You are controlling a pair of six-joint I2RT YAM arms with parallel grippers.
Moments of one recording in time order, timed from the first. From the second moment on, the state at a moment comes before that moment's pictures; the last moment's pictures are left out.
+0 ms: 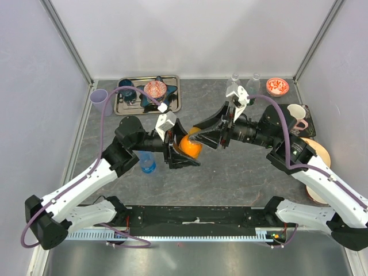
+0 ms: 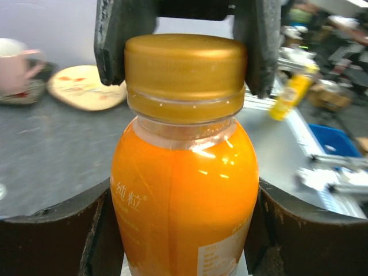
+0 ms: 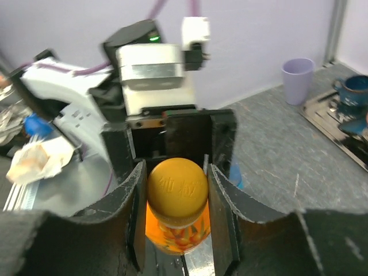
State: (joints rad) left arm -0.77 1.00 0.91 0.14 0.82 -0.29; right arm 0.83 1.02 1.27 -0.19 -0.45 0.32
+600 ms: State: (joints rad) left arm -0.75 1.13 0.91 0.60 1.35 -0.75; right arm 0.83 0.98 1.27 -0.16 -0.84 0.12
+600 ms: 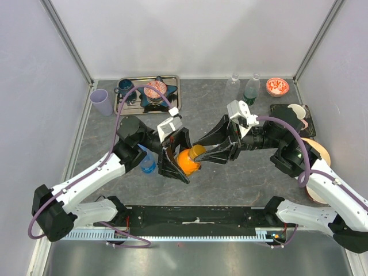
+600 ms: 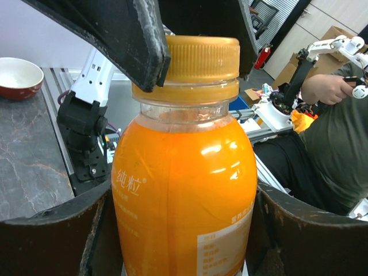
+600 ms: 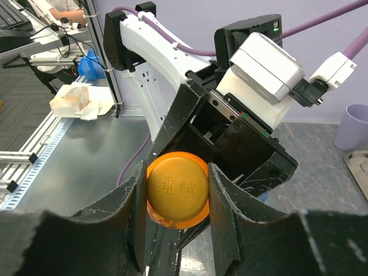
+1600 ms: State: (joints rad) left arm -0.77 1.01 0.95 0.05 0.73 -0.23; right arm 0.85 0.97 1.39 -0.28 -0.32 0.31
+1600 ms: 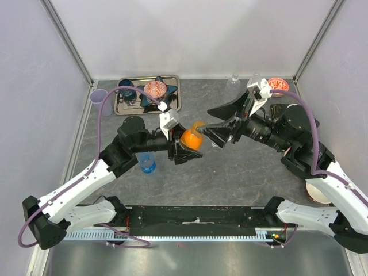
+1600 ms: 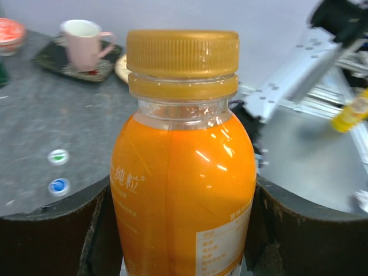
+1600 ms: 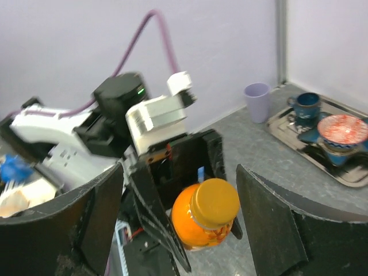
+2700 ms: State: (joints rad) left arm -1.06 1.02 0.95 -0.05 -0.29 0.07; right arm 0.85 1.18 1.41 -0.36 0.06 0.60
